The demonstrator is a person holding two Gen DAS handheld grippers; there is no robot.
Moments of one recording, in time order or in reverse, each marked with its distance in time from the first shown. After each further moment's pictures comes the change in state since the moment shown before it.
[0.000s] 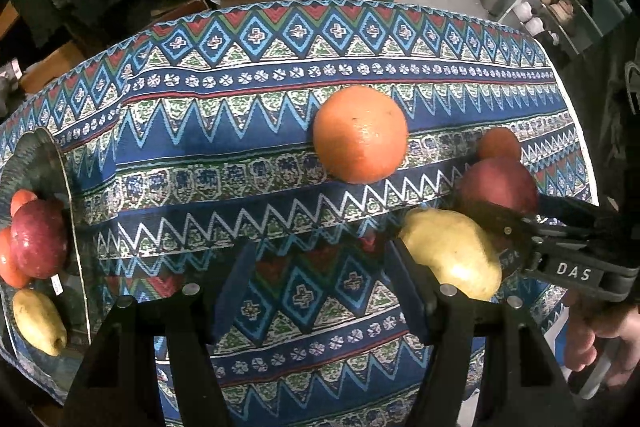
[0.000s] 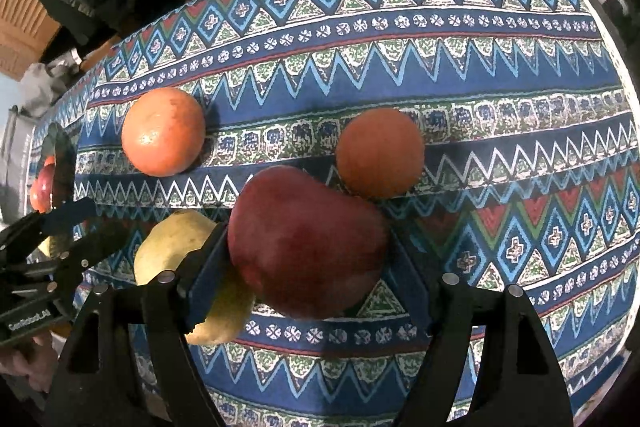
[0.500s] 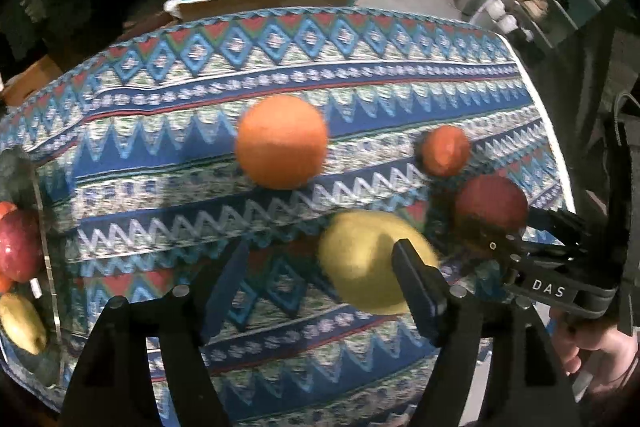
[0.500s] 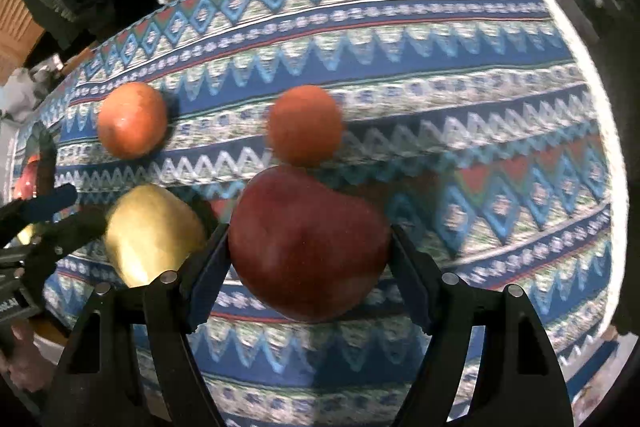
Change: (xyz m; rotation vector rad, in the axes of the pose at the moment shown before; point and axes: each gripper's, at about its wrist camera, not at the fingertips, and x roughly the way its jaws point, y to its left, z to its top) left arm -0.005 -0.044 0.002 0.037 -0.015 -0.078; right arm -0.032 -0.038 -0.030 0.035 -0.030 -0.109
